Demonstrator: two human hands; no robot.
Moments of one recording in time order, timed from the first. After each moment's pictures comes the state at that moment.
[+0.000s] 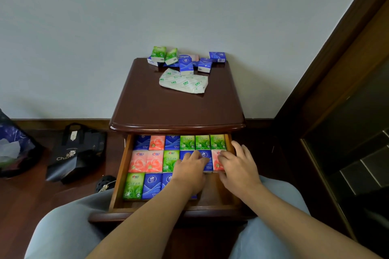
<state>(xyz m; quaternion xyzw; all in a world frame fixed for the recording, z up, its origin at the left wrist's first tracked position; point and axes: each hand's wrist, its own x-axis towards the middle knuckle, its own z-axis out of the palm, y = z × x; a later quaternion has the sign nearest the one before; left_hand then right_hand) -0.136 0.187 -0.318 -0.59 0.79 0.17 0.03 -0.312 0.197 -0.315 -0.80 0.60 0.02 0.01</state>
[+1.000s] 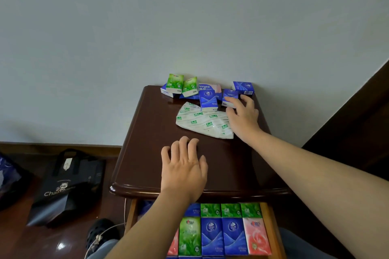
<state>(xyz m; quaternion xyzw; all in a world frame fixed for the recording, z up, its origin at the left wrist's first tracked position) -0.060 0.039 -0.297 -0.69 0.71 -0.02 -0.16 -0.239 -0.111 -0.258 -0.63 0.69 -0.30 0.21</state>
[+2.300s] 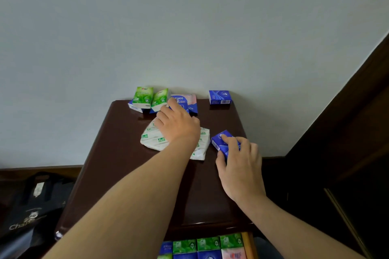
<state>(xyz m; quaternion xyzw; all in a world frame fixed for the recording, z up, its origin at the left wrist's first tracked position) -0.148 -0.143 -0.253 -0.82 0.54 0.03 -0.22 -0.284 -0.031 -0.294 -0.67 0.71 -0.21 -0.10</state>
